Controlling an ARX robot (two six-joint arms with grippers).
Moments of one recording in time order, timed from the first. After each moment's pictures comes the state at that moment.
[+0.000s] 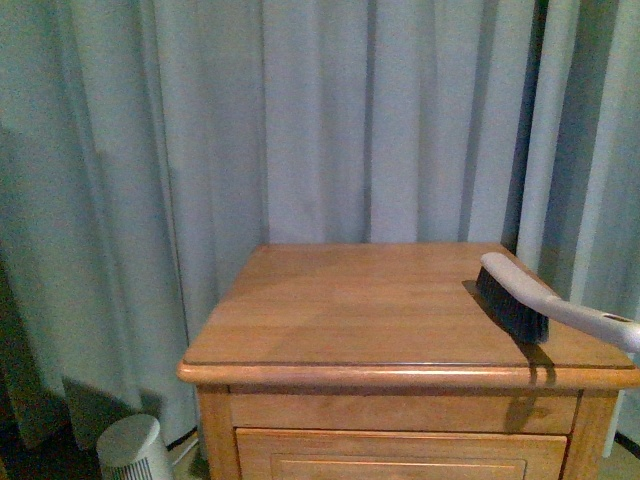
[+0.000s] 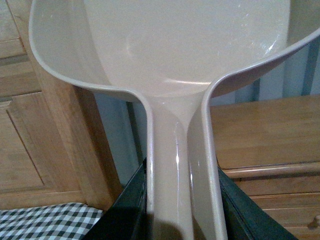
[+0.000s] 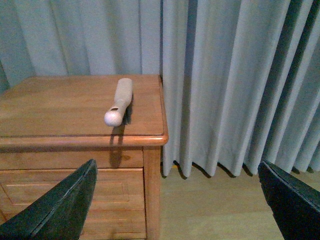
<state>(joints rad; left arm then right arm) 0.15 0.20 0.22 0.13 0.23 0.15 0.00 0.00 0.02 0.00 0.00 0.00</state>
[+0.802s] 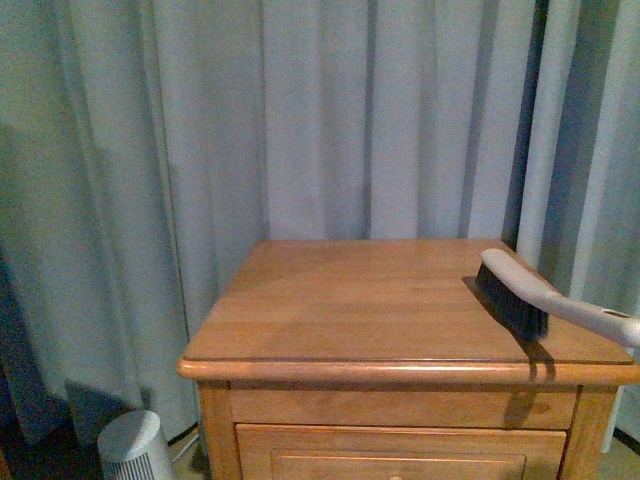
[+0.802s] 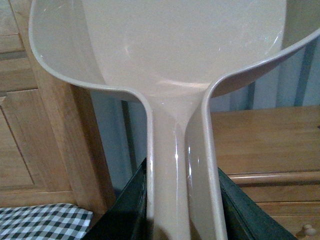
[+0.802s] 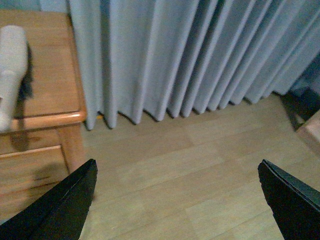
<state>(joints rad) 0.14 0.18 0.21 0.15 0.22 0.09 0.15 0.79 0.45 -0.01 0.48 0.00</state>
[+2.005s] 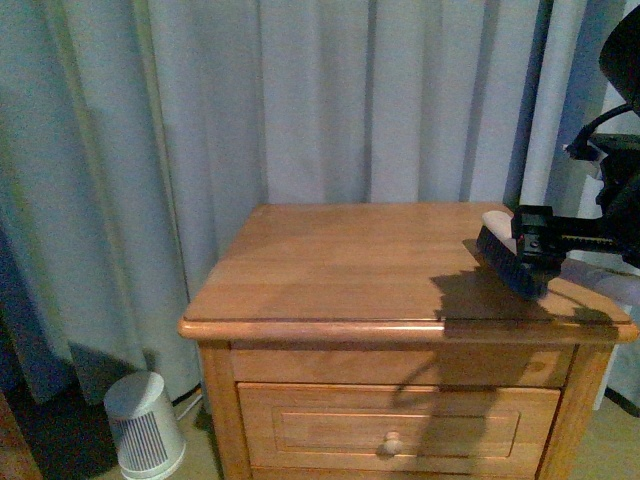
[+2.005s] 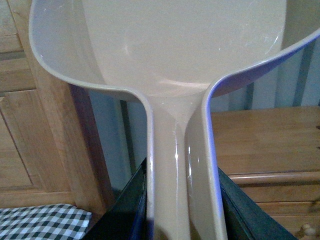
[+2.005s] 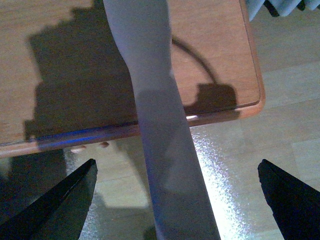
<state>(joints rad) 0.14 0.18 0.21 0.15 0.22 0.09 0.25 1.82 1.31 -0.38 0.19 0.31</state>
